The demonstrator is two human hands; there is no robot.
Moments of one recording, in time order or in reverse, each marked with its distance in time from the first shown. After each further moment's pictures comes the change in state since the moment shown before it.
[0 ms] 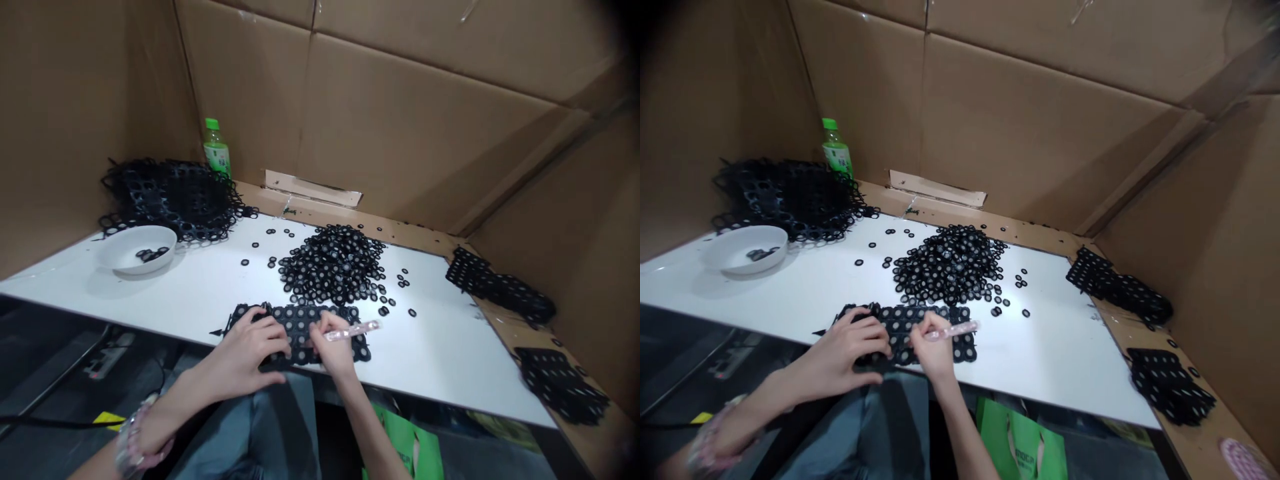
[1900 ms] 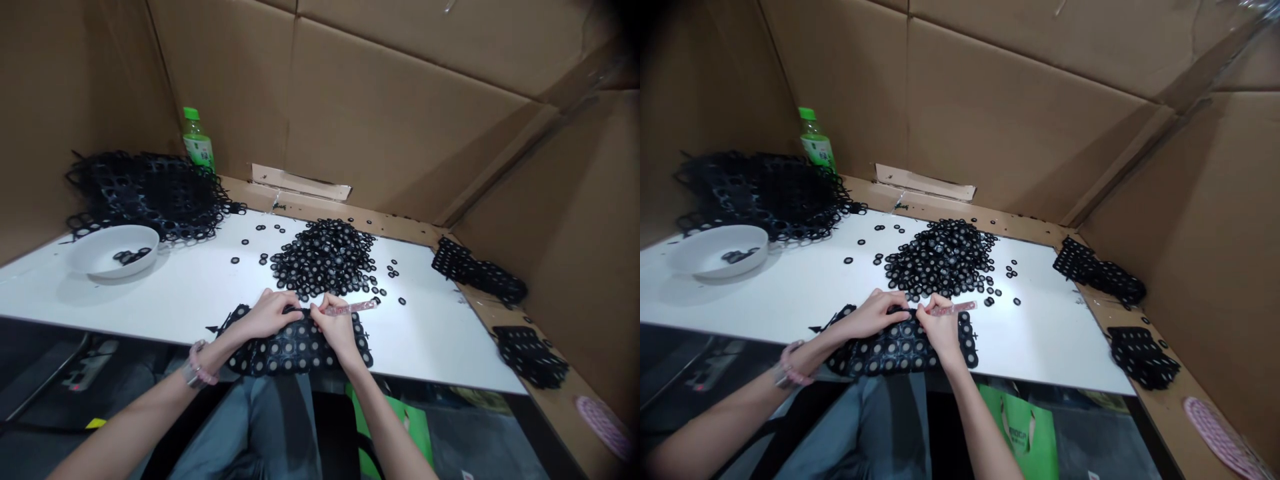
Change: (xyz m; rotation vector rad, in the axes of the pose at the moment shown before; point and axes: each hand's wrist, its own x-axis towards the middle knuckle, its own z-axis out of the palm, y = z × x) left_hand 0.061 -0.032 0.027 -0.267 -0.140 -0.228; right_hand 0.022 0.012 -0.012 -0.053 0.023 0.071
